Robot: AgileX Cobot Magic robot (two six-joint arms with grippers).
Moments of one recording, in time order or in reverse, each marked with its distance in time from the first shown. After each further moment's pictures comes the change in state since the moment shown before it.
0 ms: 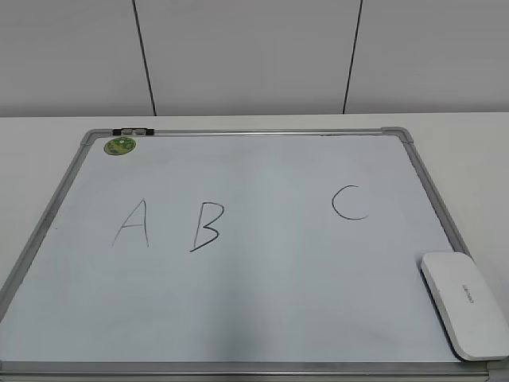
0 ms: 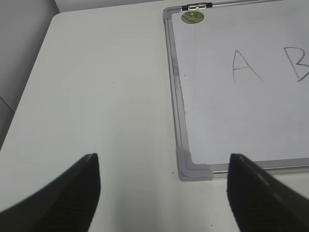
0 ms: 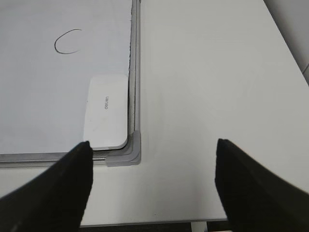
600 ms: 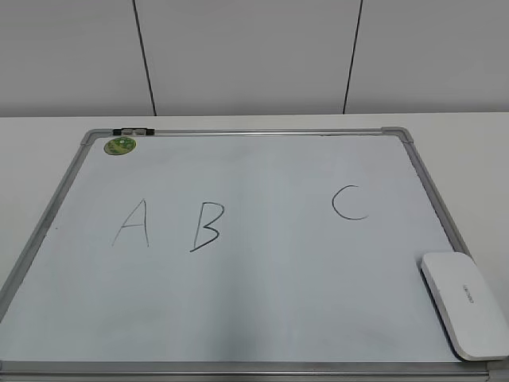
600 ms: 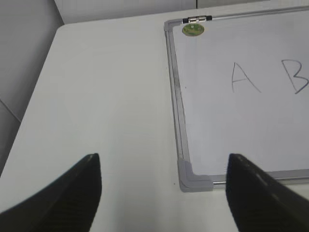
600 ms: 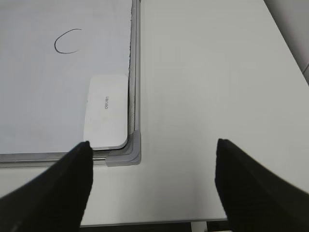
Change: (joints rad) left arm 0.000 0.028 -0.053 0.000 -0.002 0.000; right arm 0.000 0.000 0.000 0.000 0.000 0.000
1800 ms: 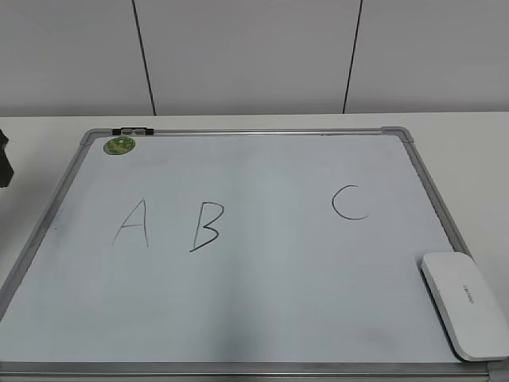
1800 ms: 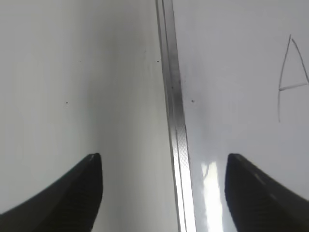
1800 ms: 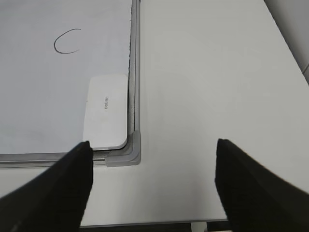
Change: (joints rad) left arm 0.000 1.530 -0.546 -0.015 -0.311 0.000; right arm 0.000 0.000 0.000 0.000 0.000 0.000
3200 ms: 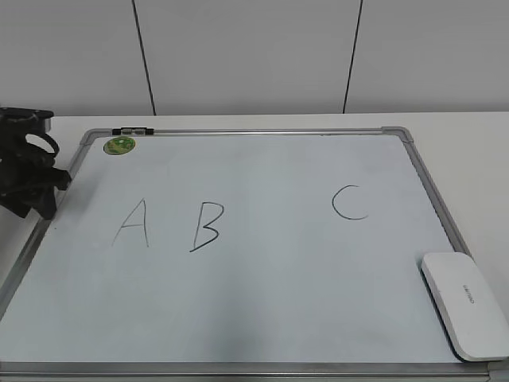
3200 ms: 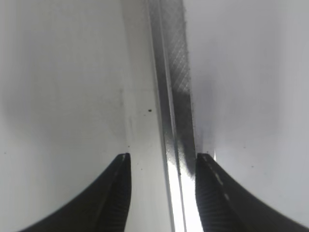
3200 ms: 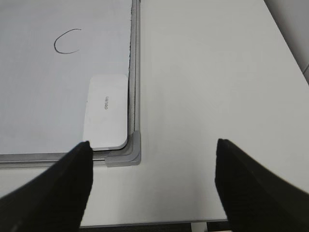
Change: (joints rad) left arm 0.008 0.505 -0.271 -0.019 -0.005 0.018; right arm 0.000 0.000 0.000 0.000 0.000 0.000
